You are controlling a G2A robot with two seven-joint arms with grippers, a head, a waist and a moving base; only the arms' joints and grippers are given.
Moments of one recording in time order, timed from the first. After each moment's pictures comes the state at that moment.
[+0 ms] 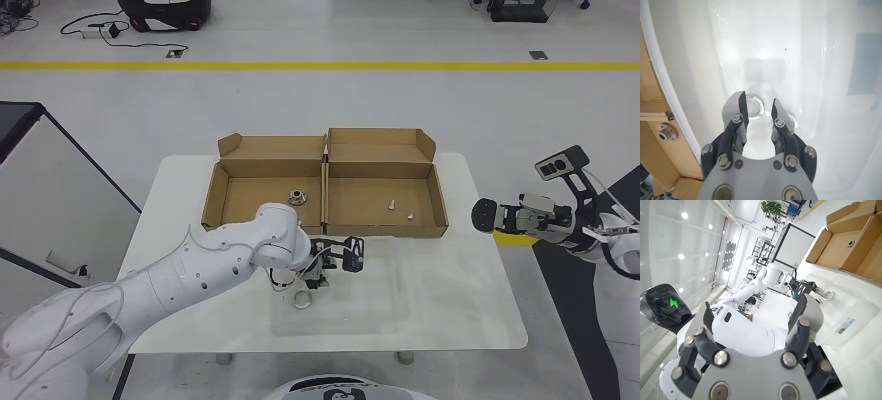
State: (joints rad) left arm 0.68 -1.07 -0.28 -1.61 0.76 -0.65 -1.04; right arm -1.55 -0.93 1.87 -1.67 0.74 -0.07 1.46
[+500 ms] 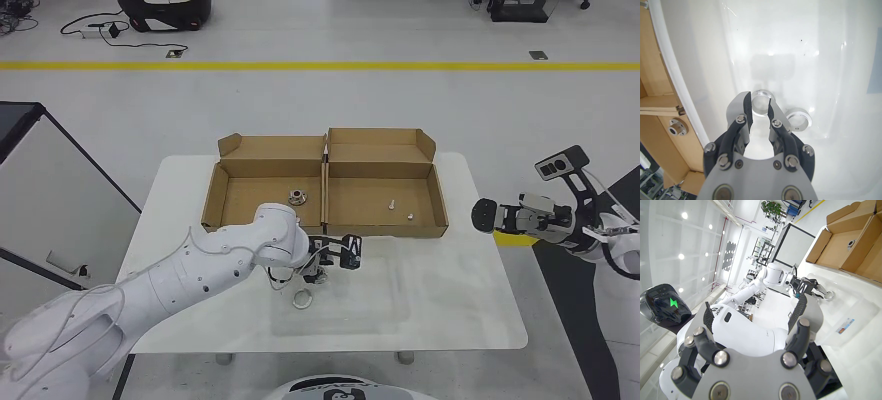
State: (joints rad) left arm 0.69 -1.07 -0.30 -1.60 0.87 -0.67 -1.02; right arm -1.55 -0.93 1.87 -1.67 0.74 -0.07 1.46
